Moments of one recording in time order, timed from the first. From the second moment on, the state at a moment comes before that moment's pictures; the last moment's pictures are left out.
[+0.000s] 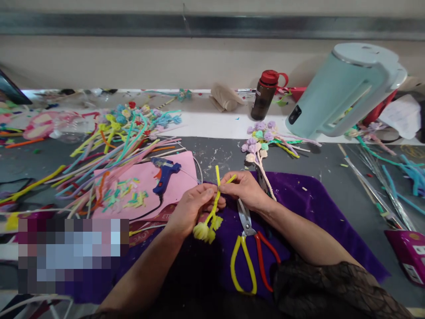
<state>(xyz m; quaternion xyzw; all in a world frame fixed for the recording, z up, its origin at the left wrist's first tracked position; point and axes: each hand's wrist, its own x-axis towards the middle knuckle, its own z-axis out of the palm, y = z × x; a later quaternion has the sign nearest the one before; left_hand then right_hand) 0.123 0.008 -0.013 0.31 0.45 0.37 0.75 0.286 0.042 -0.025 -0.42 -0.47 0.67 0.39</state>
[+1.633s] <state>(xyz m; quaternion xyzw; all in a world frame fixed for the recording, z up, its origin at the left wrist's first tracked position) 0.107 -0.041 -0.023 0.42 0.44 0.37 0.70 0.286 0.017 -0.007 -0.44 -0.62 0.58 0.30</state>
